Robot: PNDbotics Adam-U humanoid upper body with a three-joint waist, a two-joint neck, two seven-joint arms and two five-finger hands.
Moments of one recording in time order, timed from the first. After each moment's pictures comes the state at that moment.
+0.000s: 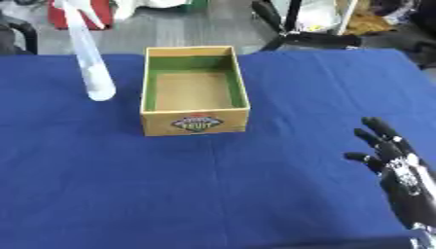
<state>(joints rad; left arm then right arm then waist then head) -0.25 0.55 0.19 -1.92 -0.29 -0.02 0.15 0.12 -0.10 -0.10 -1.93 -0.11 -0.19 0.31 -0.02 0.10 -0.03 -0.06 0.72</state>
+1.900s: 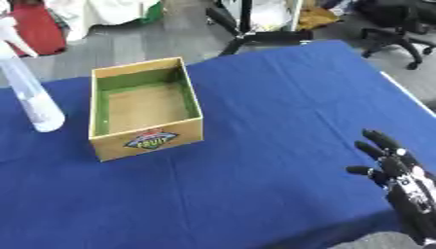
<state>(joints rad) -0.92 0.80 -0.06 -1.05 -0.71 0.27 -0.20 0.08 -0.13 -0.05 -1.92 -0.13 -0.18 0.35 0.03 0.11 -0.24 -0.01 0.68</state>
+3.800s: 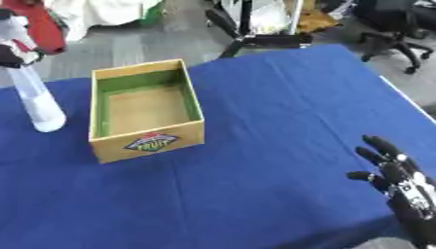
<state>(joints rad) -1.04 0.71 -0.04 -0.80 -0.93 -0.21 -0.39 0.08 -0.13 -0.05 -1.92 -0.13 -0.18 0.36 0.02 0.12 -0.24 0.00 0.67</state>
